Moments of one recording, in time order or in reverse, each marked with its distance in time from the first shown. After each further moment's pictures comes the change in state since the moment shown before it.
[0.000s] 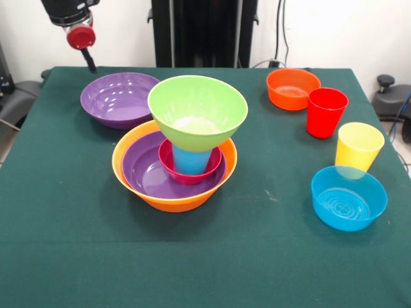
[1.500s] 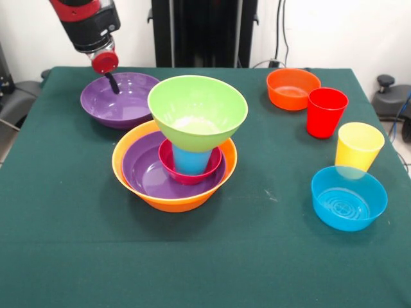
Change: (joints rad) arm 0.044 0.137 0.006 -0.045 0.000 -0.046 0.000
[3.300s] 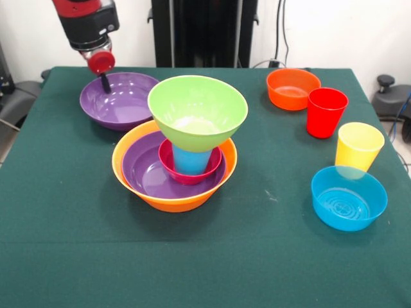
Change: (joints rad) arm 0.018 -0.033 -0.013 0.025 -0.009 -0.102 0.000
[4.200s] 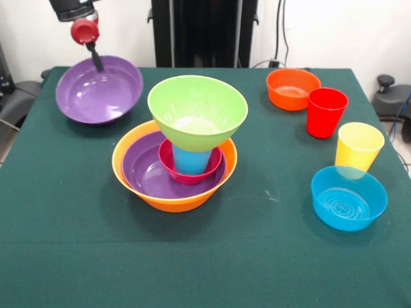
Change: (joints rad) arm -0.461 -0.029 0.277 0.197 -0.088 -0.054 0.000
